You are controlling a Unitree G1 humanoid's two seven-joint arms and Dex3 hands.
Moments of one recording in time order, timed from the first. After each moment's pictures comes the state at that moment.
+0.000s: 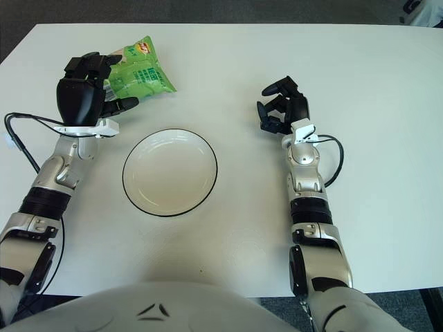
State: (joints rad) left arm -0.46 0.42 -0.13 0.28 0.87 -0.17 0.59; right arm -0.41 -0.23 -0.12 0.41 -0.03 -0.32 -0.04
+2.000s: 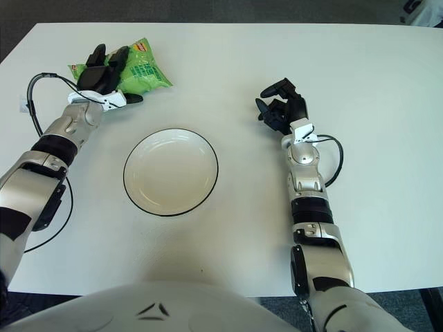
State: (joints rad) left arm -0.99 0.43 -0.37 1.14 0.72 -0.26 0.29; right arm -0.41 -0.24 -0.11 0.42 -0.03 -0.29 -0.03
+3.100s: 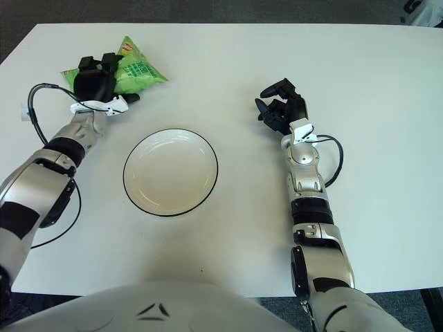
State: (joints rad) left arm -0.96 0.38 -0.44 1.27 0.70 -0.28 0.80; right arm -0.41 -0.24 -0.10 0.41 -0.03 -0.27 -0.02
